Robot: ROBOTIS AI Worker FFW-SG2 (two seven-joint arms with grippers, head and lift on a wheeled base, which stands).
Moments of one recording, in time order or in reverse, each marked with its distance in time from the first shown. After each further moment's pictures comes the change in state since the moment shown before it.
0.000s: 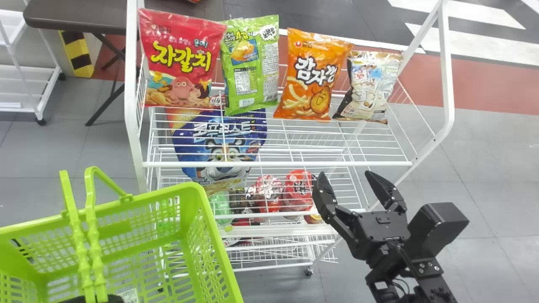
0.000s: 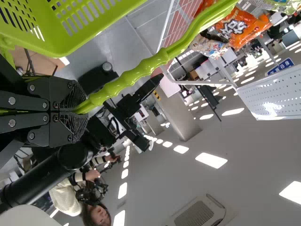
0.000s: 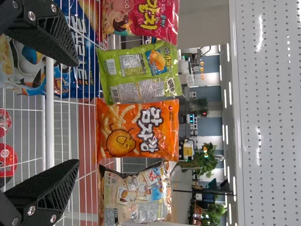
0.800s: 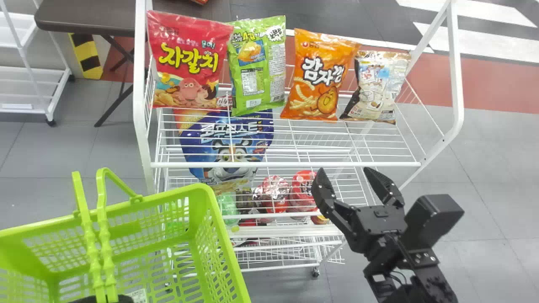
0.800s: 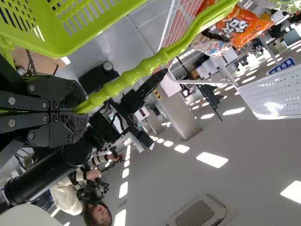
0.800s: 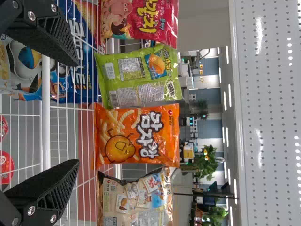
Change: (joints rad) left arm 0.003 0.002 -0.005 -0.002 0.000 -0.002 0.000; right arm -0.077 -0.002 0.030 0.034 0.002 0.071 0.001
